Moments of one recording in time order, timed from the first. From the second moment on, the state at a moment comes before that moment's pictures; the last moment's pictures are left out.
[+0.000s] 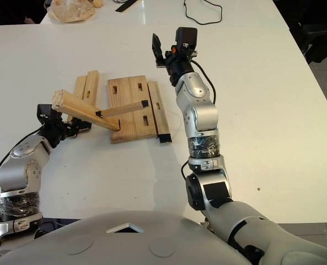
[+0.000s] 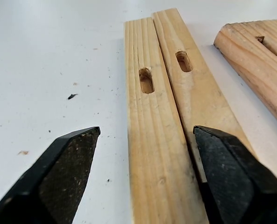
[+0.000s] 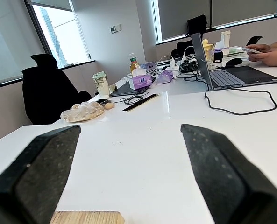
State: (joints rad) left arm 0.06 0.37 0.27 -0.21 -0.28 0.69 -0.28; right arm -0.54 0.08 -0.03 0.07 0.19 0.39 0.06
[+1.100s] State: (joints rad) left arm 0.09 0.46 0.27 -0.07 -0.32 0.58 -0.39; right arm -0.51 0.06 0.01 -0.02 0.20 0.41 0.11
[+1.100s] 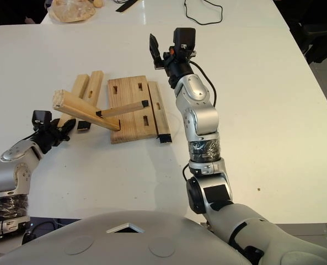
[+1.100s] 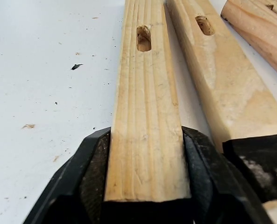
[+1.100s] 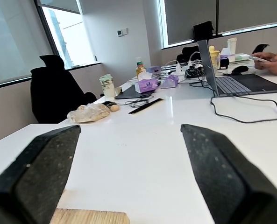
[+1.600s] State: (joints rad) left arm -0.19 0.40 0.57 -0.40 -1.09 0.48 -0.42; right arm -0.68 -0.27 -0.10 0.02 0.60 0.73 0.70
